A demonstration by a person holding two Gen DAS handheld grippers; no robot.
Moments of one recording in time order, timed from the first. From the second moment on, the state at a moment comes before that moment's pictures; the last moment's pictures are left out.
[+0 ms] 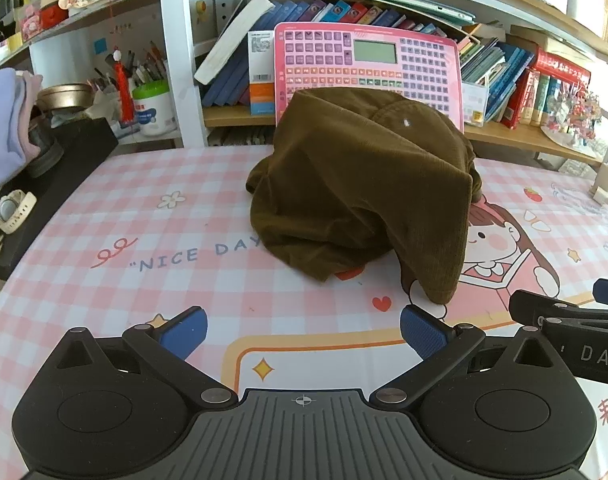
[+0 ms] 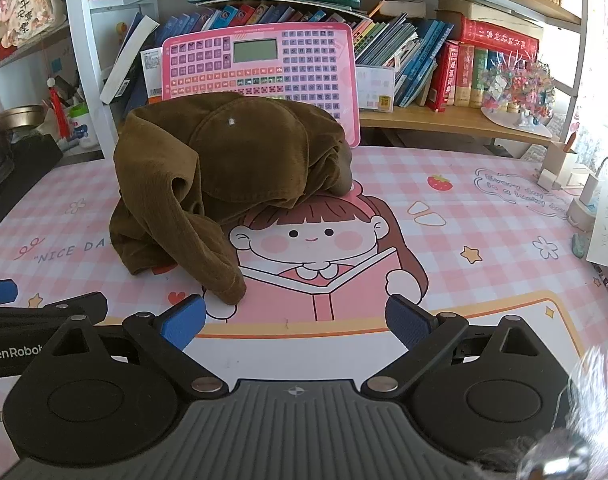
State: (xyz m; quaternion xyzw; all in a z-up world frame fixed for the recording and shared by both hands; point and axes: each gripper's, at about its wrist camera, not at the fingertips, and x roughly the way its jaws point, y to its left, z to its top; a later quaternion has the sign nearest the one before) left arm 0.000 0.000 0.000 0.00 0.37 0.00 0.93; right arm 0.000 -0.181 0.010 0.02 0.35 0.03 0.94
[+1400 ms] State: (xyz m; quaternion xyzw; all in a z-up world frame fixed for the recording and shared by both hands) left arm 0.002 -0.003 -0.005 0.01 0.39 0.00 0.92; right arm 0.001 -0.182 0.006 0.02 0.36 0.03 0.93
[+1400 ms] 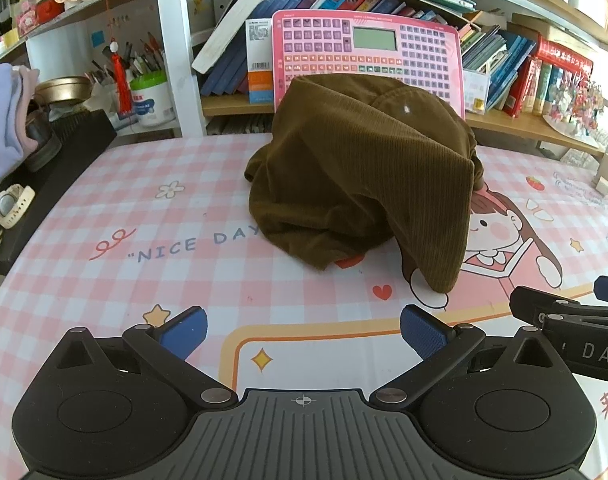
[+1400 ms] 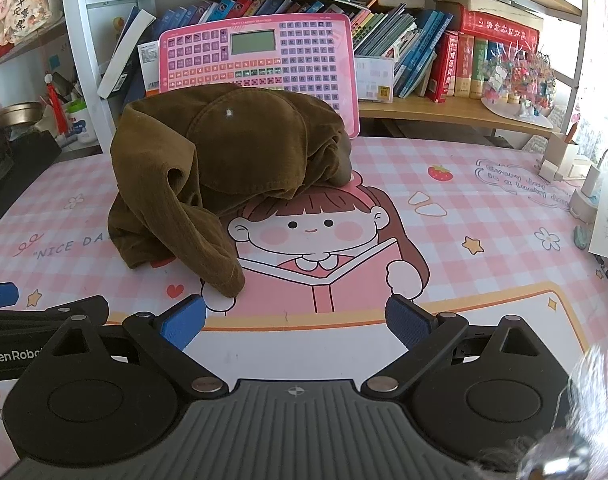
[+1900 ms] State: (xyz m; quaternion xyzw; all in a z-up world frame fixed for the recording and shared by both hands) left arm 0.003 -0.002 -0.003 0.01 0.39 0.00 0.92; right arm 0.000 -0.182 0.007 0.02 0.36 0.03 0.93
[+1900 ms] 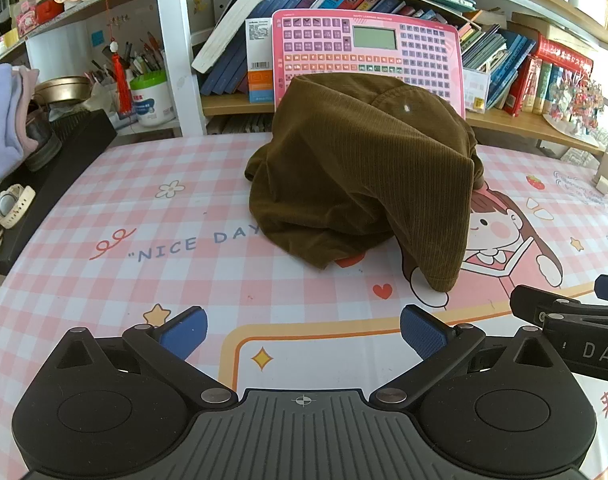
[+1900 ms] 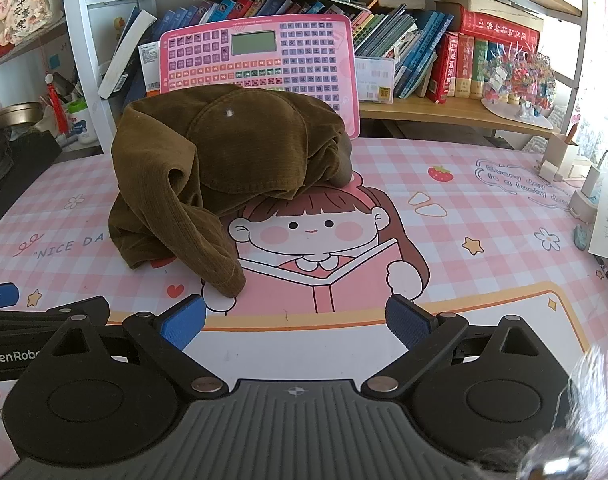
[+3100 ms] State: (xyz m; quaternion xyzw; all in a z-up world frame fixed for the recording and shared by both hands) left arm 0.000 0.000 -0.002 0.01 0.39 0.01 0.92; right arm -0.002 -0.180 0.009 0.02 0.36 0.03 0.93
